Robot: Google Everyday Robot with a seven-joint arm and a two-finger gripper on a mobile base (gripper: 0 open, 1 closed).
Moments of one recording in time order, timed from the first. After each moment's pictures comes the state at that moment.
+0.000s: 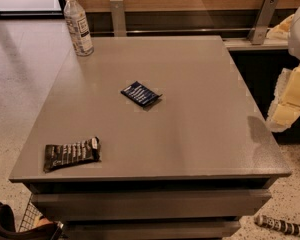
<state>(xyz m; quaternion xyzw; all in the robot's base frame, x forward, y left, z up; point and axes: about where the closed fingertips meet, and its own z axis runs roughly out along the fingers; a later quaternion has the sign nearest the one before) 0.438 -0.213 0.988 -0.60 0.78 -0.05 0.18</state>
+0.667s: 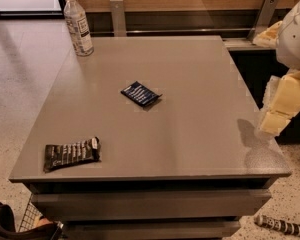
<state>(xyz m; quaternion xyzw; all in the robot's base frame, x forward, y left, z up) 0.429 -0.189 0.983 -0.62 0.76 -0.03 0.19</state>
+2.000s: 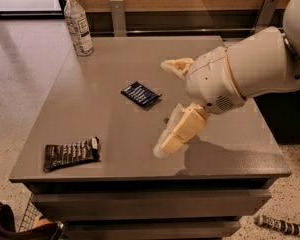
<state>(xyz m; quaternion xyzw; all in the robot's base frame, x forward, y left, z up) 0.432 -0.023 0.935 -0.63 0.64 0.21 0.38</state>
